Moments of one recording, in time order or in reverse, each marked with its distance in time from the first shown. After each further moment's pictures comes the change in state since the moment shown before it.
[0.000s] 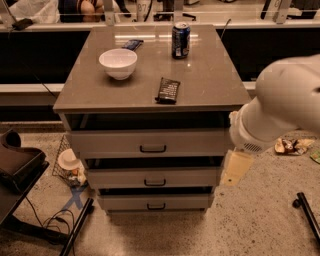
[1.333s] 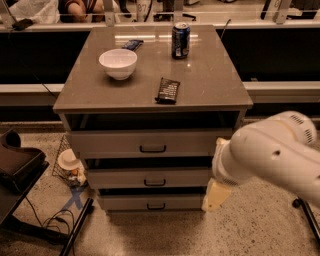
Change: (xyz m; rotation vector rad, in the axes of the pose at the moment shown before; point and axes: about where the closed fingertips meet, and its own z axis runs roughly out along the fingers) arm -0.009 0.045 0.076 0.056 -0.030 0.036
